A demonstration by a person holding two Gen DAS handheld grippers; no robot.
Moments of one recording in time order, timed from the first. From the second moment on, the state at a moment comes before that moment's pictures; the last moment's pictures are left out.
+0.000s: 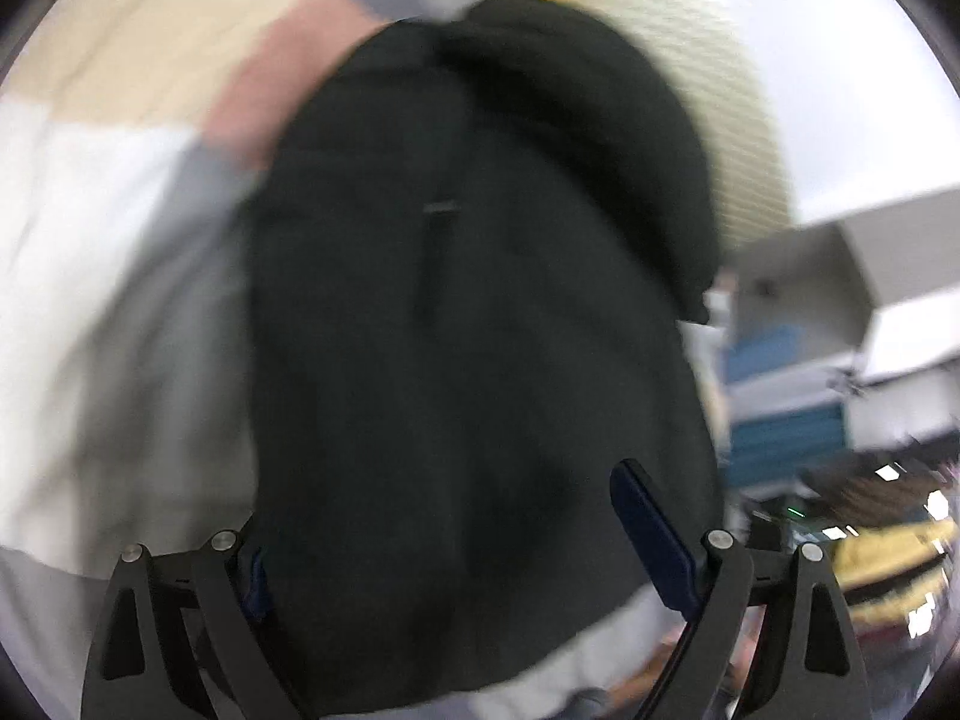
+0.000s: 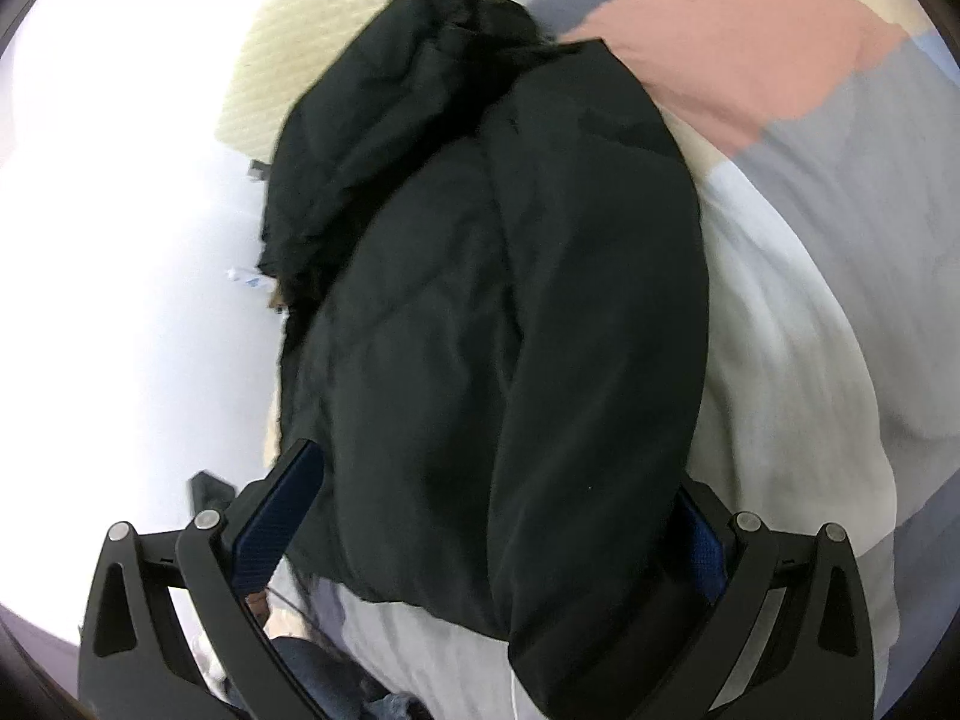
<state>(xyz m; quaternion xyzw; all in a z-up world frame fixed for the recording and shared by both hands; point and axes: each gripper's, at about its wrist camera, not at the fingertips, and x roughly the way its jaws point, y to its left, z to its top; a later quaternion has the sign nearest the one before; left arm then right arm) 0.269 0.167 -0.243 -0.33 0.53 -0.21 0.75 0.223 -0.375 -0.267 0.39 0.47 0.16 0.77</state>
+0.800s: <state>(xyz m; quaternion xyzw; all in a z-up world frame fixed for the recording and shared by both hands) 0.284 0.134 -0.273 -0.24 0.61 -0.13 0.74 0.245 -0.372 -0.291 0.36 0.52 0.14 0.76</state>
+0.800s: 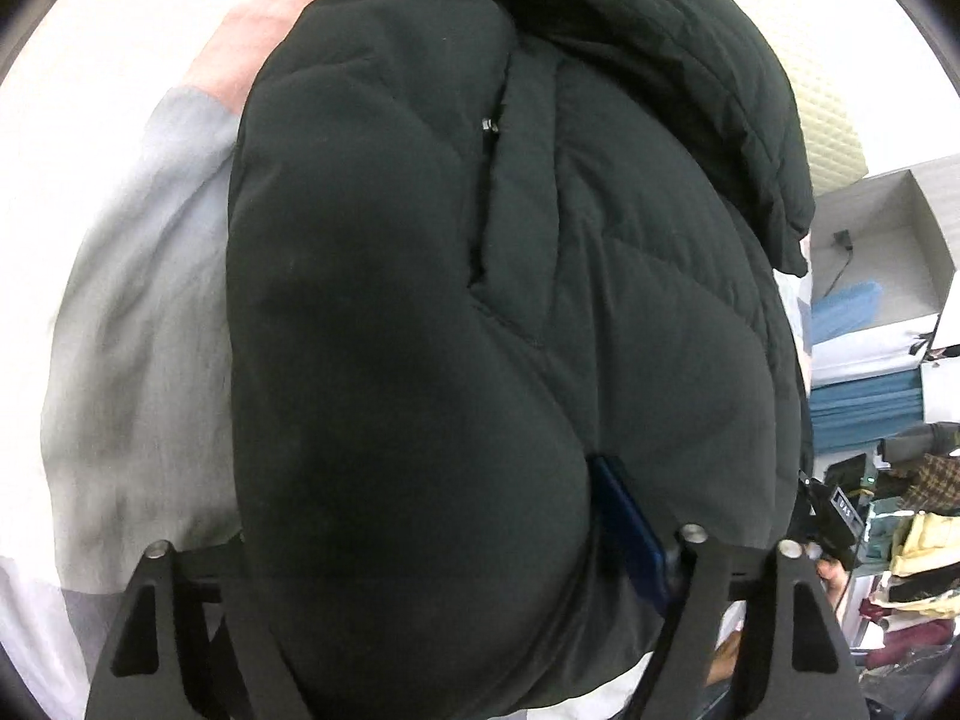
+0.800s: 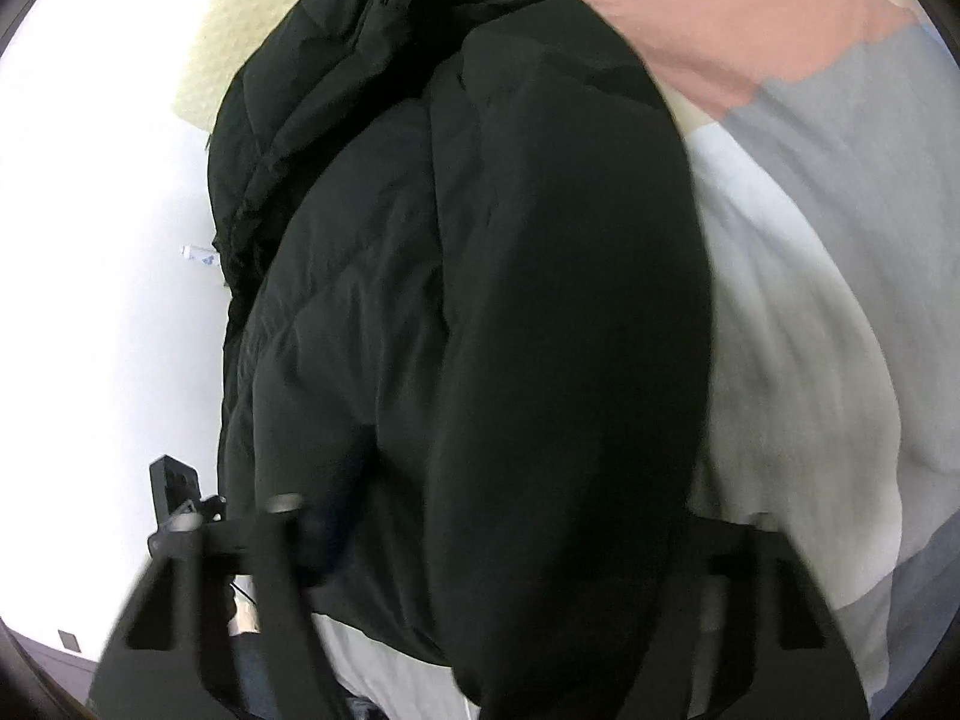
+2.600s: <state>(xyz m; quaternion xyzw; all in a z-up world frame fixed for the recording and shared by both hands) 0.013 0.219 0.094 -0.19 0.40 -0.24 0.86 -0.011 -0.350 0.009 0.31 0.17 0.22 0.91</state>
